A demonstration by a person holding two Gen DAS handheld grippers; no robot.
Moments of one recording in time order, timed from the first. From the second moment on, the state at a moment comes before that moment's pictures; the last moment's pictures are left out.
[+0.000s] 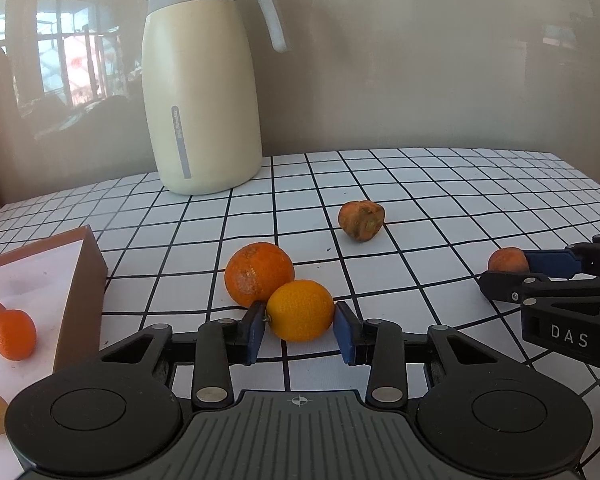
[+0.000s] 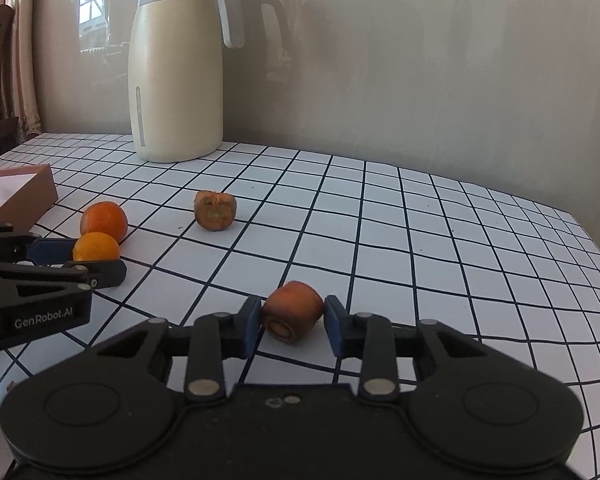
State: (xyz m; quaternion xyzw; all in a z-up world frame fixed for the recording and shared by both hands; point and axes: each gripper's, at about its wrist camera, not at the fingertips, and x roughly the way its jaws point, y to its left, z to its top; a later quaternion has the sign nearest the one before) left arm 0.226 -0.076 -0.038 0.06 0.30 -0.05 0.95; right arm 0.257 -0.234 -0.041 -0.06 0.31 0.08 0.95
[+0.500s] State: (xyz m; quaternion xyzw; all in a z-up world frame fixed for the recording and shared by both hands) left arm 0.197 -0.075 -0.032 0.09 0.28 -0.06 0.95; right arm 0.233 -0.225 -0.027 -0.07 0.29 0.08 0.95
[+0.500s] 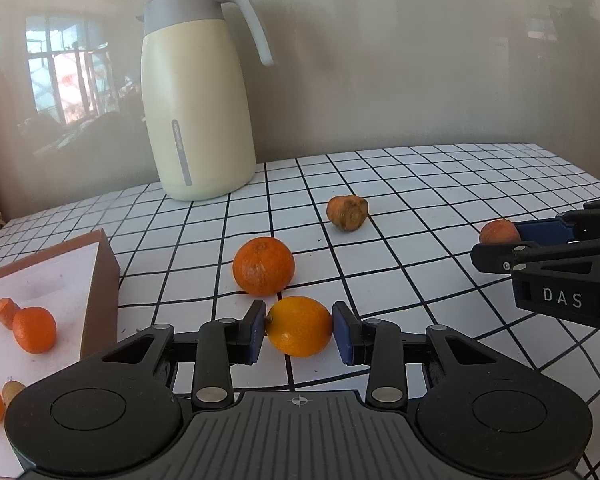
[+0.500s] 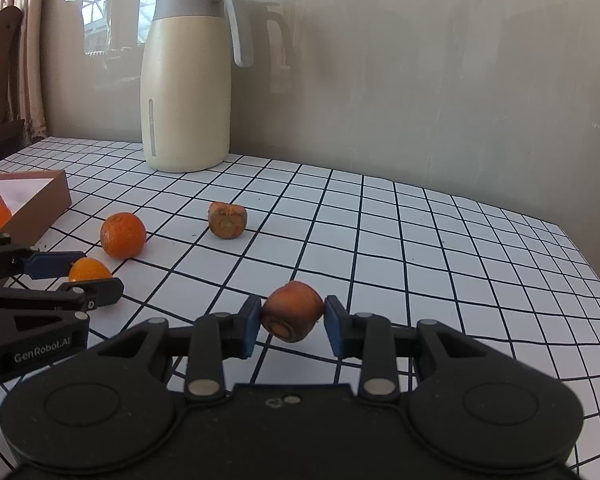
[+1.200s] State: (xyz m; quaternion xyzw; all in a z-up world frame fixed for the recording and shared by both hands) left arm 0.198 -0.075 -0.035 0.10 0.28 -0.05 0.95; right arm 0.237 -0.223 -0.027 -0.07 0.29 0.08 0.95
